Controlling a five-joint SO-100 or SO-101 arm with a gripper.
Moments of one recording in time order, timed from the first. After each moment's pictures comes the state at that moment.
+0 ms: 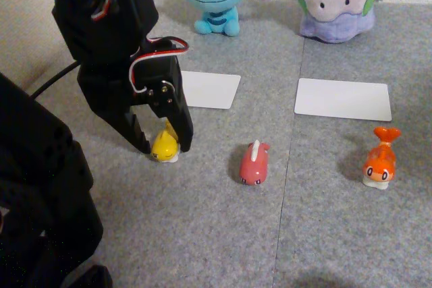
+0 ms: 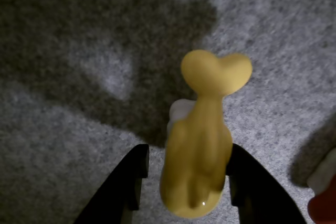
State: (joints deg) arm 12.1 115.8 143.5 51.9 66.4
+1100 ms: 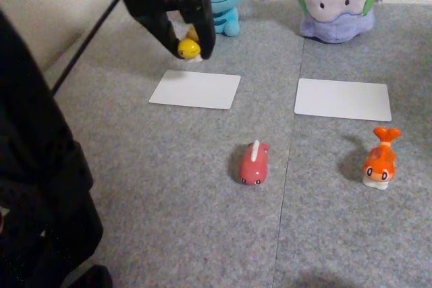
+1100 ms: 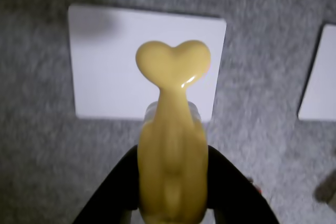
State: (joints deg) arm 12.0 89.9 100.3 59.6 75.8
